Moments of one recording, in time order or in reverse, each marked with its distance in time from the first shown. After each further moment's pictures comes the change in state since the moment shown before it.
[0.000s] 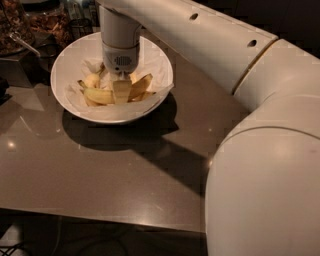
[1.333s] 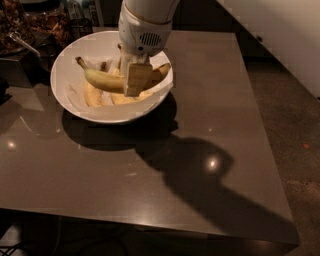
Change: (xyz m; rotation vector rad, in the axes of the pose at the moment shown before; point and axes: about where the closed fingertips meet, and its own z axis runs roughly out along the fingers) arm 0.006 0.062 -0.094 0.134 -0.147 -0.042
